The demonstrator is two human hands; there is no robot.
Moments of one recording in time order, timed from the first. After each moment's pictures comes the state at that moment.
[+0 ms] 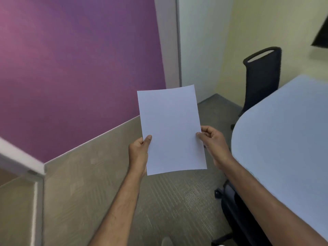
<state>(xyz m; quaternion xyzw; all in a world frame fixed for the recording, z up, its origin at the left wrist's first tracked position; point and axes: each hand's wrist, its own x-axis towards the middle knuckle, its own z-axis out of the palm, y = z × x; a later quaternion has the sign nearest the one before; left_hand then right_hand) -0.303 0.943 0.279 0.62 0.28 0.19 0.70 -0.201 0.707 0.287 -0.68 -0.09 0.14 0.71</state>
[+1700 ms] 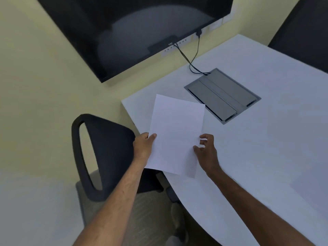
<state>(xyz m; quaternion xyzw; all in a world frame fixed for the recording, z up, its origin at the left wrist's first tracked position) 0.694 0.457 0.163 0.80 -0.26 -0.33 0.42 0.458 0.404 0.135 -0.54 0.57 -0.29 0.54</state>
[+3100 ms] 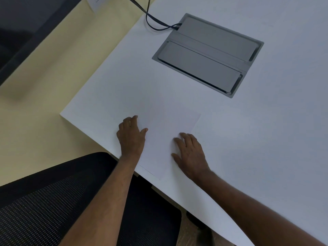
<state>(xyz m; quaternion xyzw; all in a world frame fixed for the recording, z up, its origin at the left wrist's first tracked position) 0.809 0.271 -0.032 0.79 -0.59 -0.16 0.07 0.593 0.337 -0.051 -0.75 0.61 -0.04 0.25</state>
